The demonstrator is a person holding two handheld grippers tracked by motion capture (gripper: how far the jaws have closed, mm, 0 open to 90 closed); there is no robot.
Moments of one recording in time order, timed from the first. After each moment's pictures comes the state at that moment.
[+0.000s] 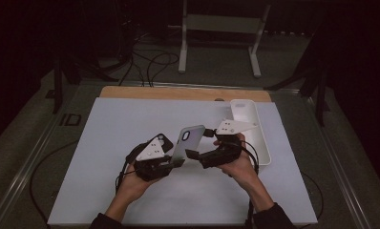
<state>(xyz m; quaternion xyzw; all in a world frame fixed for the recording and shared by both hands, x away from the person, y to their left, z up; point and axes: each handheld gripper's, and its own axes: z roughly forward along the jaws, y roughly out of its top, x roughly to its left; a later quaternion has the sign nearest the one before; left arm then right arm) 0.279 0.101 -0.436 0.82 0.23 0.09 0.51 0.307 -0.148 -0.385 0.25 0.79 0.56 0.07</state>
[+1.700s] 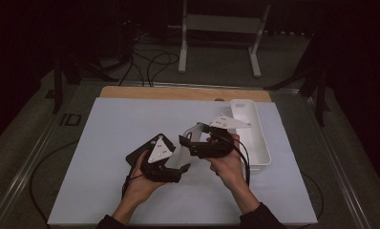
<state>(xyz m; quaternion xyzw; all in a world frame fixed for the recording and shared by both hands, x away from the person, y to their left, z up) 0.278 0.084 -0.446 0.81 0.30 0.15 0.48 0.310 -0.125 -0.383 0.36 0.74 0.56 0.11</state>
